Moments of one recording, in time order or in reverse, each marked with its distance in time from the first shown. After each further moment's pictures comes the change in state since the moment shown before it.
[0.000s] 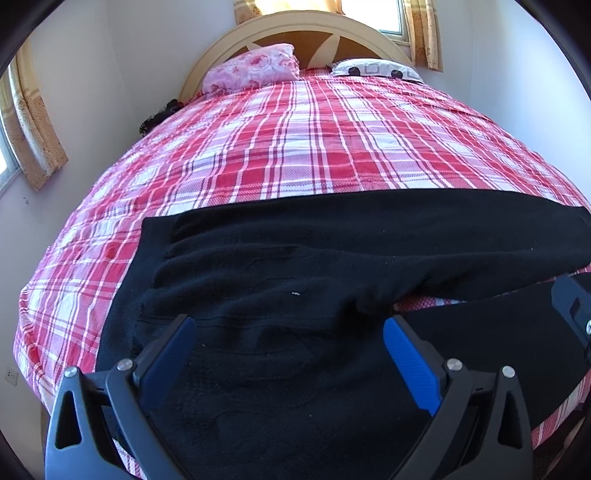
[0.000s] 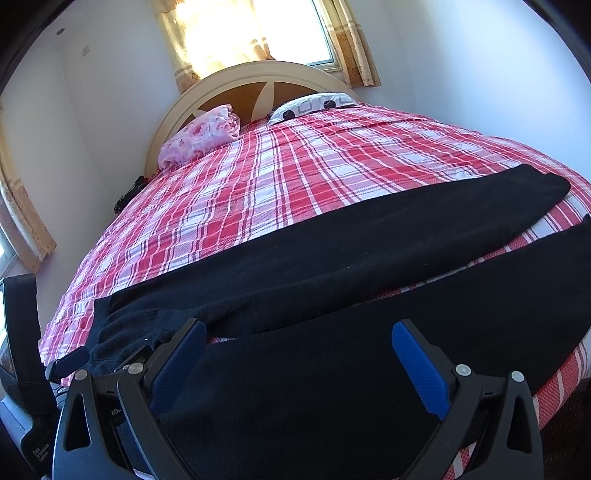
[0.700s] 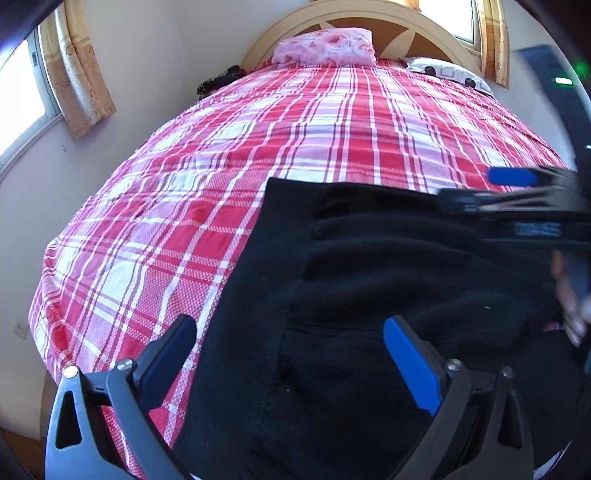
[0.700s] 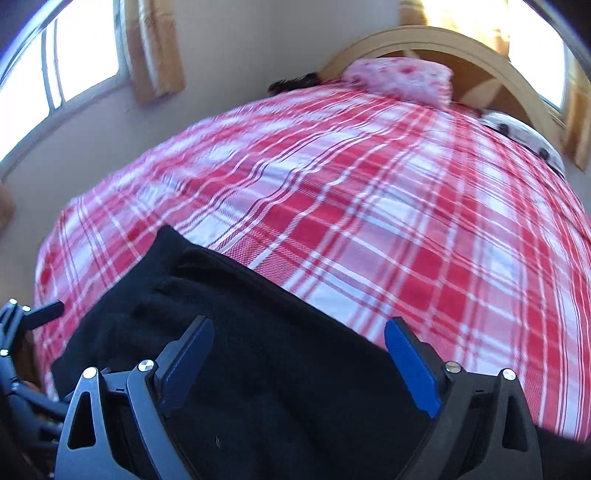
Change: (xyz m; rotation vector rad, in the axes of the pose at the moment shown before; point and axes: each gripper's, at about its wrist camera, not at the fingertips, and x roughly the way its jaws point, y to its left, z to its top) left arm 0.035 0.124 -0.005 -0.166 0.071 0.130; right arm 0.173 0.195 0.060 -0.710 0.269 0.393
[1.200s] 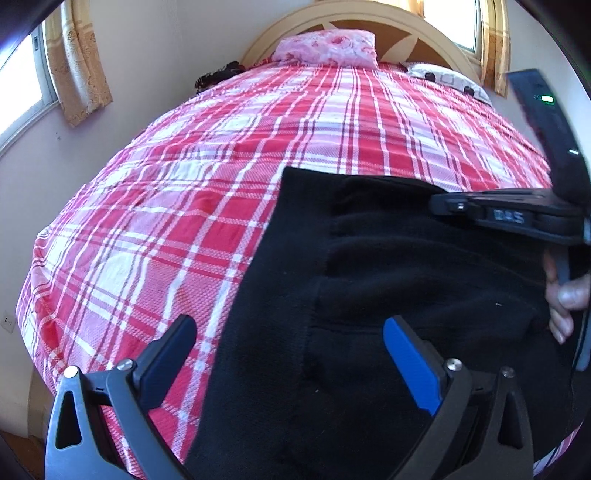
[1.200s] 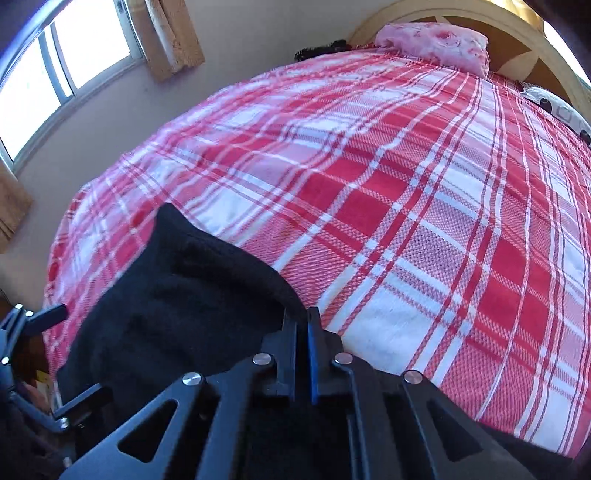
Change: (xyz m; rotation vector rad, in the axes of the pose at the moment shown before) left arm 0.000 0.025 -0.004 -0.034 -0.006 -0.061; right arm 0.049 0.007 0.011 0.033 0.088 0.158
